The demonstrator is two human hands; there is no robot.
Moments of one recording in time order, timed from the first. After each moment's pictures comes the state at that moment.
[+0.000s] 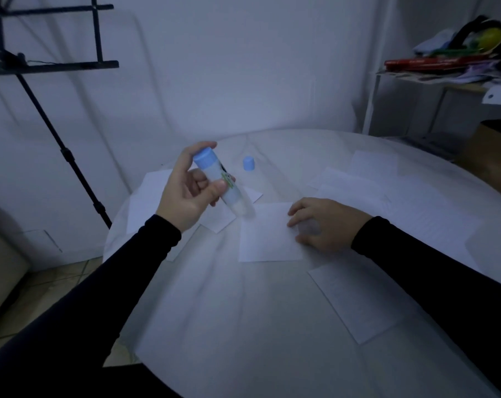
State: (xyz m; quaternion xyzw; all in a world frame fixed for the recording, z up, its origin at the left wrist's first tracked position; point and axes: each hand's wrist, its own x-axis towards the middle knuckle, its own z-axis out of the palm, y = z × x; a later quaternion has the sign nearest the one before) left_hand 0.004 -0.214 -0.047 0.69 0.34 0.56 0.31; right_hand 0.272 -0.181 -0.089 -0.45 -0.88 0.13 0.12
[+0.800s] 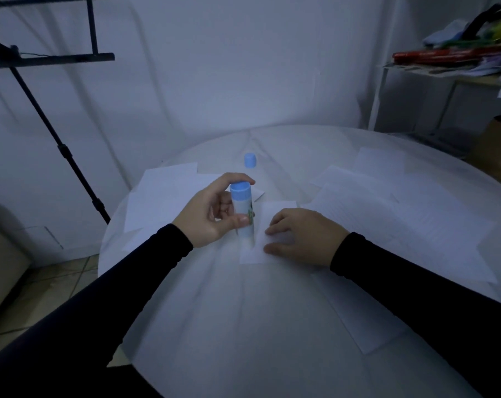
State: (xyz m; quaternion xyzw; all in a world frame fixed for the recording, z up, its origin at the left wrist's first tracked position) left_hand 0.014 -0.209 -0.071 0.75 0.39 0.41 0.34; right_hand 0.227 -0.198 -0.091 -0.46 -0.87 0.11 0.11
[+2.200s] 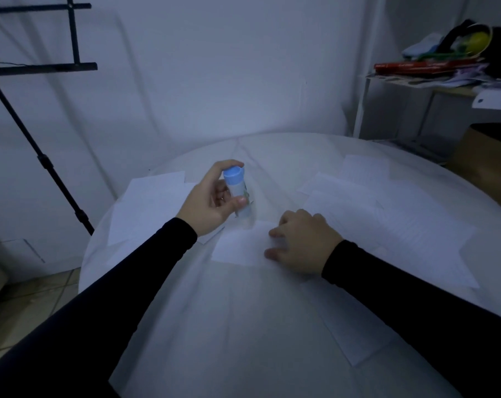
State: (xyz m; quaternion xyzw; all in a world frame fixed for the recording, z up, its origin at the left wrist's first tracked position) left_hand 0.032 -0.164 -0.070 0.74 0.41 0.46 0.29; right_hand 0.234 -0.207 -0.076 -0.53 -0.85 0.02 0.01
